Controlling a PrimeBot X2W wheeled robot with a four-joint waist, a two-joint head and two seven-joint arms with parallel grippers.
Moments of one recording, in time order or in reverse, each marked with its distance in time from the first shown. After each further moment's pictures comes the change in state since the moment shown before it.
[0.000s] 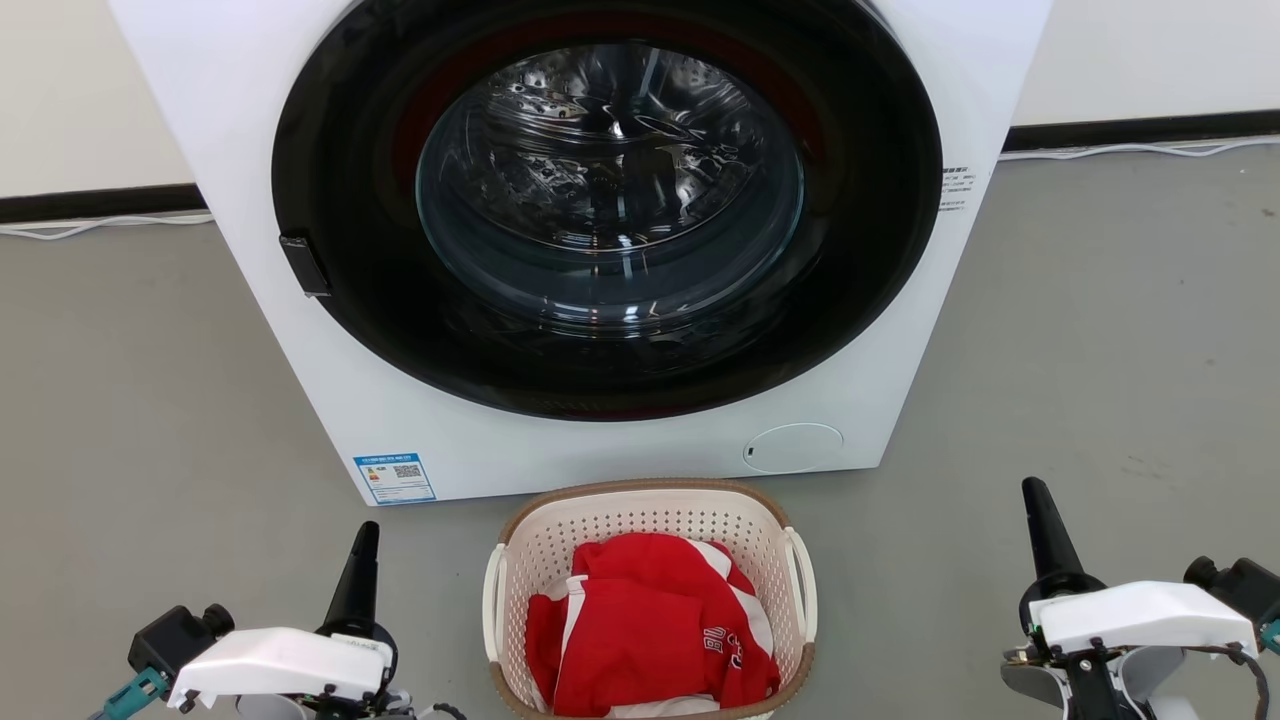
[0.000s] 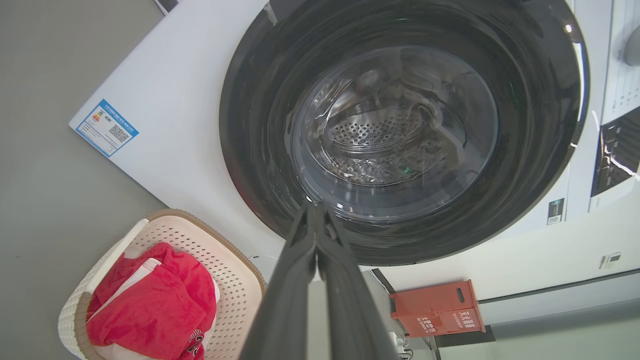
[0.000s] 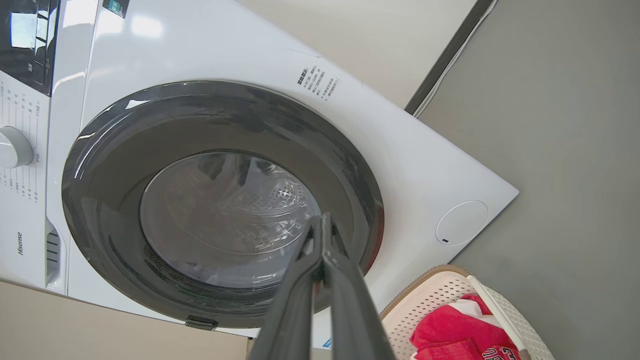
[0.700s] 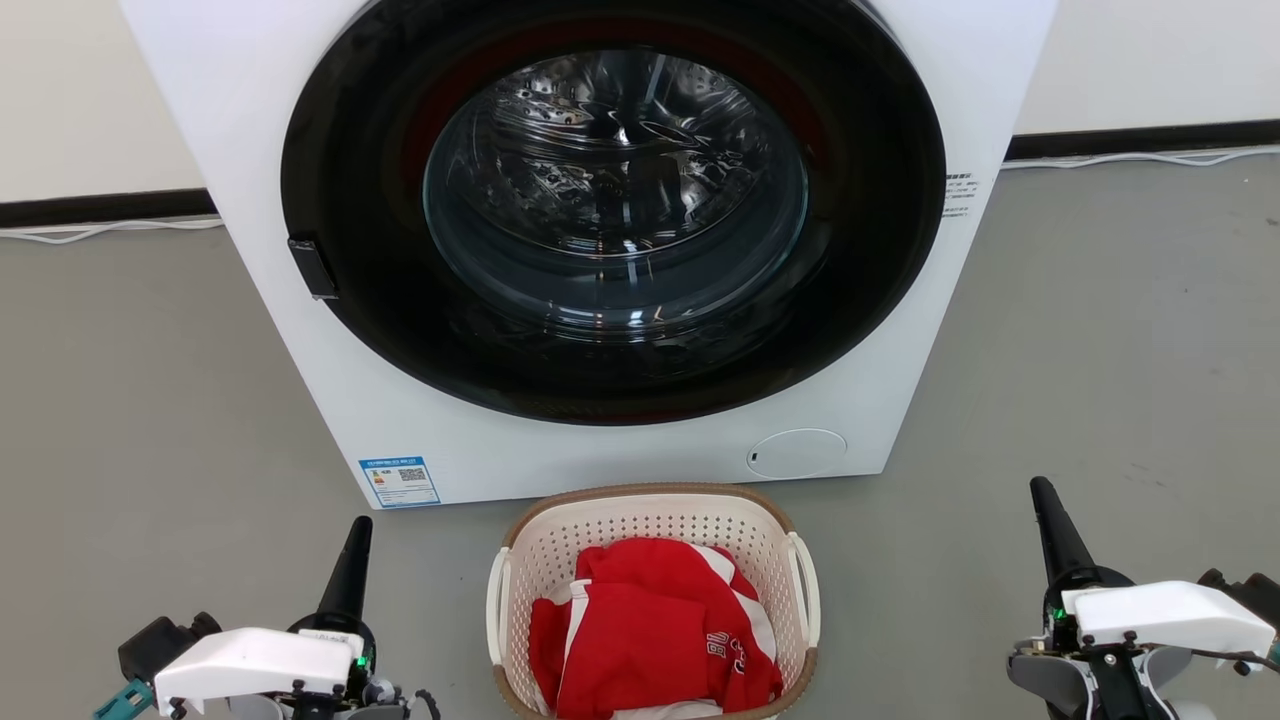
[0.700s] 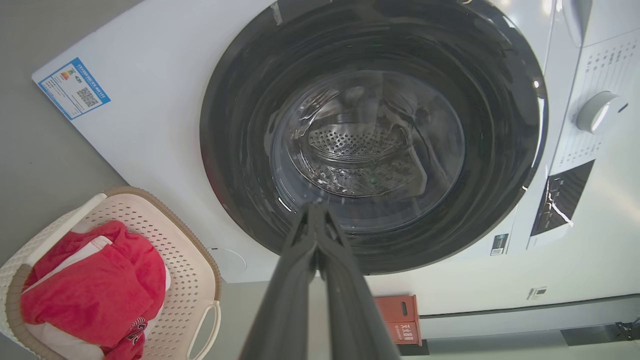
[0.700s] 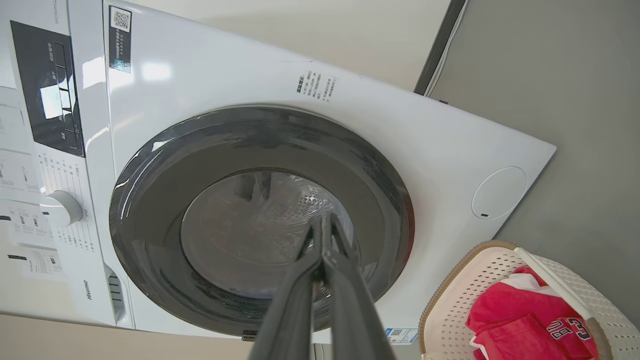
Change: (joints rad) left arm 0.000 0.001 0.022 -0.015 -0.208 -0.008 0.061; right arm 0.001 0.005 -0.030 -0.016 0.225 0.000 0.059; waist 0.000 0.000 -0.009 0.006
